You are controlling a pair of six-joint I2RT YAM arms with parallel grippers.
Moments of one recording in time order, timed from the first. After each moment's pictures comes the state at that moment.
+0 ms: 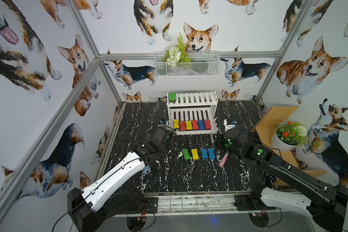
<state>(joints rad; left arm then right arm) -0.69 1.10 0.98 -0.74 -0.31 -0.59 0.77 1.01 0.95 -0.56 0.39 0.65</state>
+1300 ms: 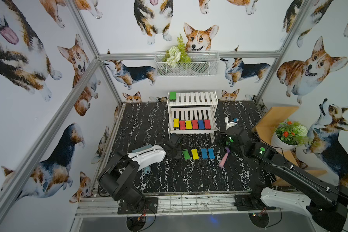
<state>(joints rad) -0.65 1.56 0.81 -0.39 -0.10 -0.63 0.77 1.02 1.01 -0.59 0.42 0.65</state>
